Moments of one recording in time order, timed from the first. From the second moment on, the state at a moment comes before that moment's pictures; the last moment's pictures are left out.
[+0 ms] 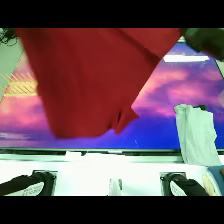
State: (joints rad) left arm -0.26 -1.30 1.77 0.88 -0.01 -1.13; right arm 0.04 -1.05 1.53 -1.11 0.83 1.63
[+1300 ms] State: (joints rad) left arm -0.36 -1.46 1.01 0.74 -1.00 -1.59; right arm 0.03 -1.27 1.54 -1.27 1.29 1.56
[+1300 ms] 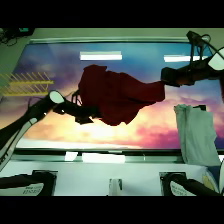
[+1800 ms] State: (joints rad) left arm -0.54 -1.57 0.93 0.44 -0.58 -1.61; right arm 0.03 -1.27 1.54 -1.20 1.31 1.56
